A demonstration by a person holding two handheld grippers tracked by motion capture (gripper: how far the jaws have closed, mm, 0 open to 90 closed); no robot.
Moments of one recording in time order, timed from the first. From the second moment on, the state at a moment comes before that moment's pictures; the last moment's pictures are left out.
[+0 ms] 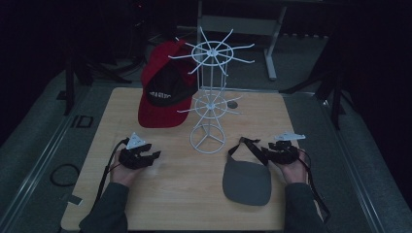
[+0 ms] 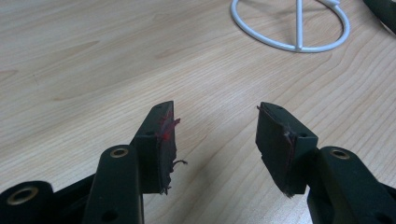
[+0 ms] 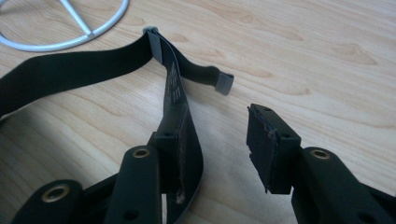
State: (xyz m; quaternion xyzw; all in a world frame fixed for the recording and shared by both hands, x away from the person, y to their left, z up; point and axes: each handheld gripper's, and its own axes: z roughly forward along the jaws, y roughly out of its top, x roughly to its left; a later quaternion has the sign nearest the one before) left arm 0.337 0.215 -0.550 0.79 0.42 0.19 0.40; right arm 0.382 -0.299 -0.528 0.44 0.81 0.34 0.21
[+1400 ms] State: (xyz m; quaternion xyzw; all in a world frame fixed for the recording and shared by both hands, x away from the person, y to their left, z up) left arm 0.338 0.211 -0.555 0.80 0.41 0.19 0.39; right arm 0.437 -0.244 -0.524 0.37 0.87 0.27 0.17
